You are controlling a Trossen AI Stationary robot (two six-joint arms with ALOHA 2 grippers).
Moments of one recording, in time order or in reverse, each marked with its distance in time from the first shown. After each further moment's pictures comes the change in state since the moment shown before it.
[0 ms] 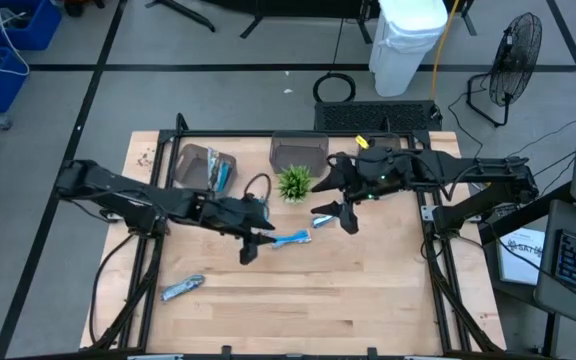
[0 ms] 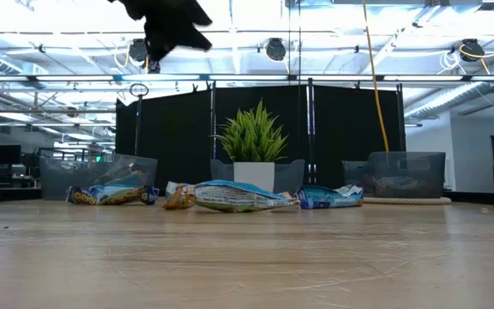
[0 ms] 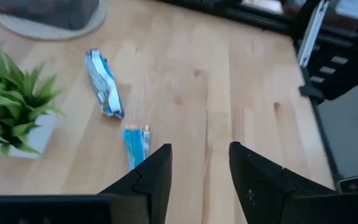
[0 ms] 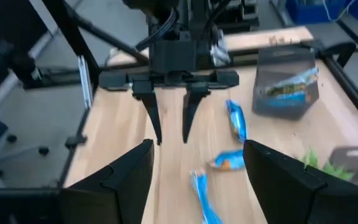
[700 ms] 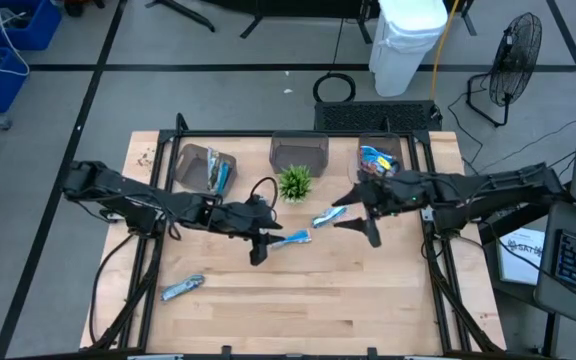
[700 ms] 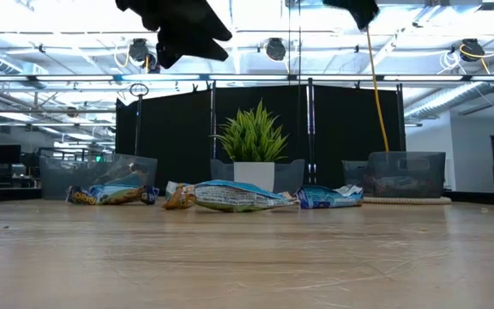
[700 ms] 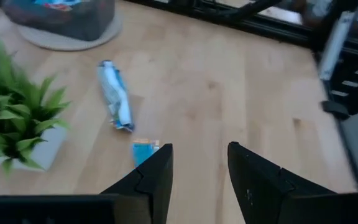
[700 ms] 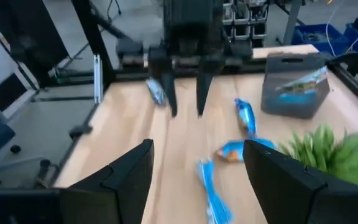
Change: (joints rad) left arm -0.005 0.075 0.000 0.090 -0.083 -0.008; right arm 0.053 -0.357 -0.626 0.435 0.027 -0.020
